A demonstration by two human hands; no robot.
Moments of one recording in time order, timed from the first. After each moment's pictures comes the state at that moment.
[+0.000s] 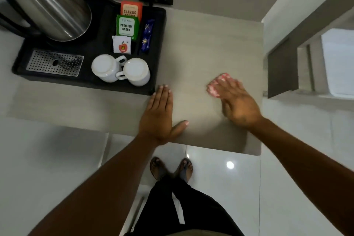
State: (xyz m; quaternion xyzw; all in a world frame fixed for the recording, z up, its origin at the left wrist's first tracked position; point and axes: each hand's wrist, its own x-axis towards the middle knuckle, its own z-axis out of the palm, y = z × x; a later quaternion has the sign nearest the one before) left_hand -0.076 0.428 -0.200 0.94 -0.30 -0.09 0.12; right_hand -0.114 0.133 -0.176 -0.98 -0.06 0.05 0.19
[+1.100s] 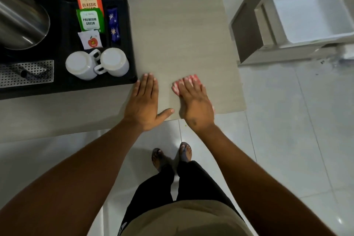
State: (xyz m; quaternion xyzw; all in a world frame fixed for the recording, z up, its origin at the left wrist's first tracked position) left_hand -0.068 0.455 -0.200 0.90 -0.41 -0.11 0.03; right_hand -0.177 0.287 -0.189 -0.97 0.16 -0.04 0.19
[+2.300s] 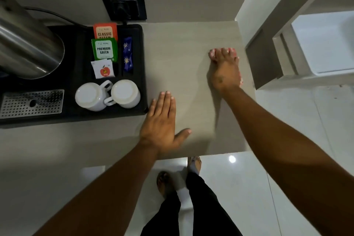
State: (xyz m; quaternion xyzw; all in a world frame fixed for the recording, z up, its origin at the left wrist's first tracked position) left_hand -0.038 0.419 -0.202 0.90 -0.41 -0.13 0.03; right_hand -0.010 0.142 -0.186 -0.94 0.28 -0.06 0.19
